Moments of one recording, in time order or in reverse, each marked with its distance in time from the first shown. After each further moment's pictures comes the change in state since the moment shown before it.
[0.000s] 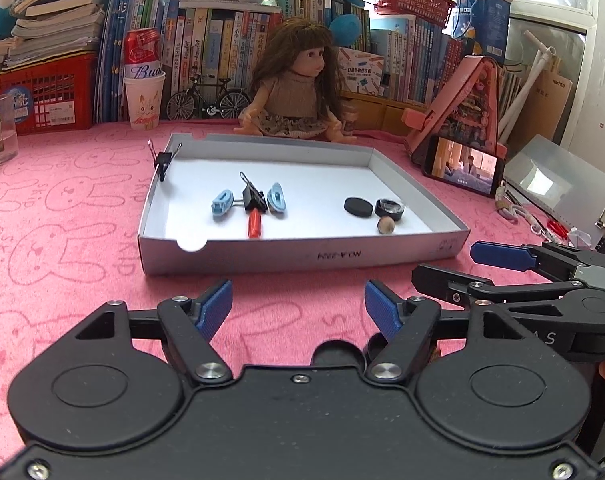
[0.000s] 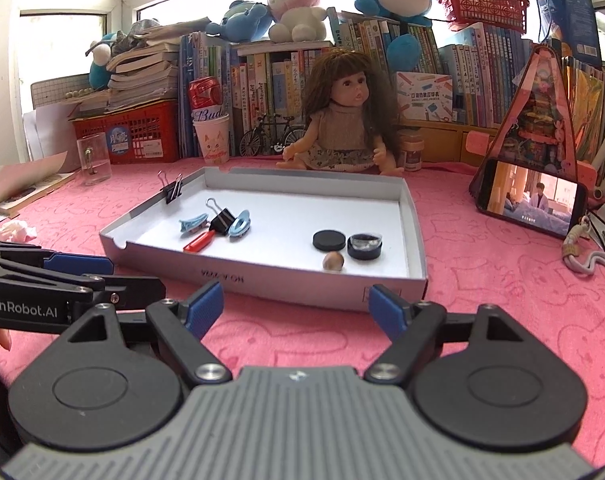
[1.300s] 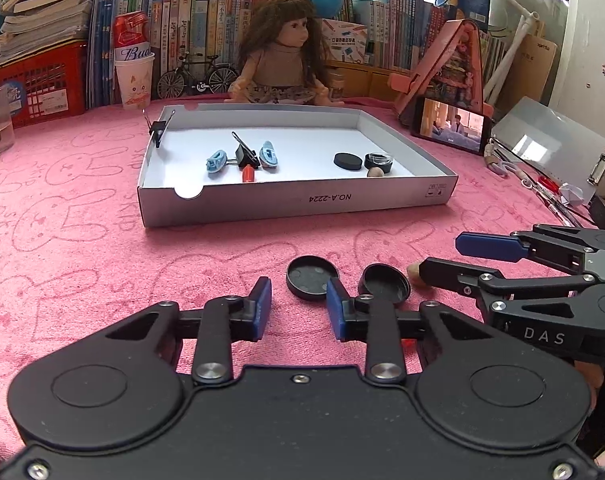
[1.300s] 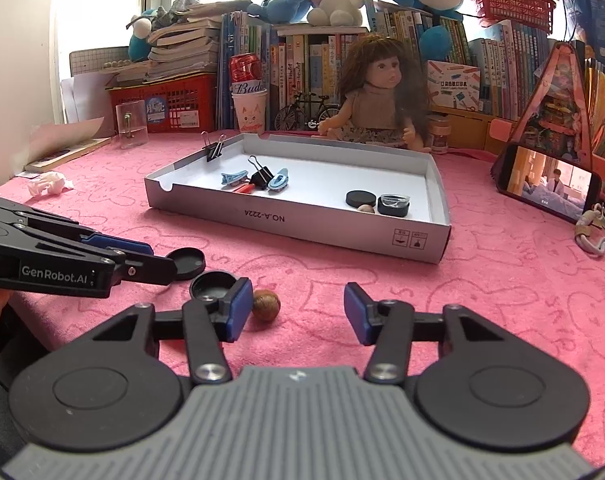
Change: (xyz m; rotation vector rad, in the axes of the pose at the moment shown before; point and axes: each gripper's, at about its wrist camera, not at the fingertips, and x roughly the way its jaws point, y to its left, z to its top) left arm -0.011 -0.004 -0.028 0.065 0.060 -0.009; right arm -0.023 0.012 -0.031 -0.076 0.030 0.072
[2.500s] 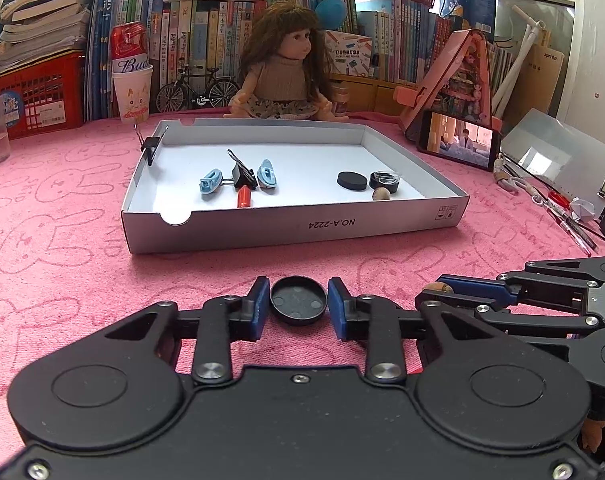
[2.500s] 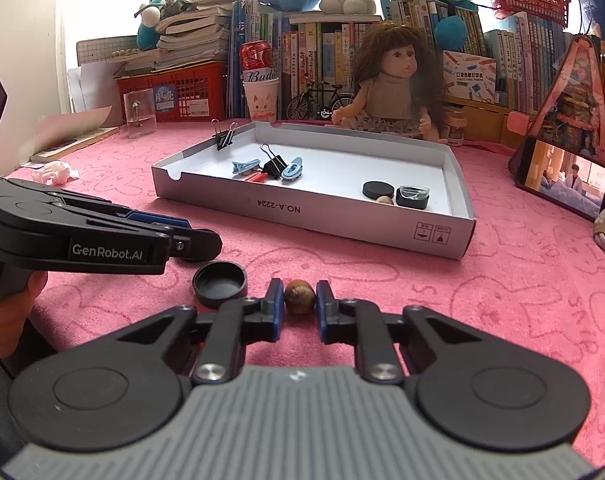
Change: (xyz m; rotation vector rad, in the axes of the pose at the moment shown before) left arm 0.024 -0.003 0.011 -0.004 -0.045 0.016; right arm 0.016 0.005 0.001 -0.006 0.030 0.019
